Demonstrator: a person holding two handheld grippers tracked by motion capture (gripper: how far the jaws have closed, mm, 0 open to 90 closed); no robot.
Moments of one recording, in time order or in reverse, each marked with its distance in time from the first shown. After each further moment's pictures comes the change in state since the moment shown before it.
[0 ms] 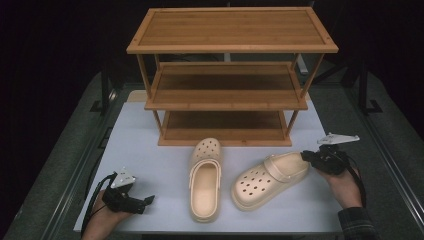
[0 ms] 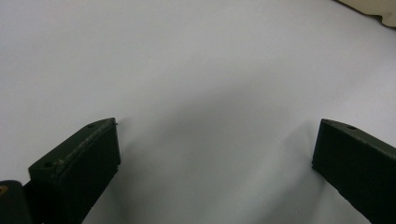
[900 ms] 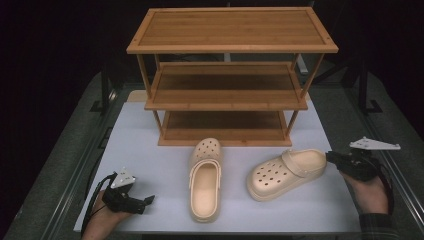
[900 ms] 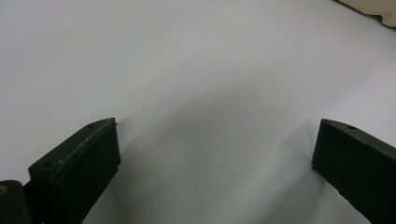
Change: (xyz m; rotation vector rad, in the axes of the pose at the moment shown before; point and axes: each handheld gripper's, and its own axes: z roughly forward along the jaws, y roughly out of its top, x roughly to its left) left arm 0.000 0.000 0.000 -0.003 0.001 0.000; right arm -0.031 -0.028 -0.051 -0.092 -0.063 0.105
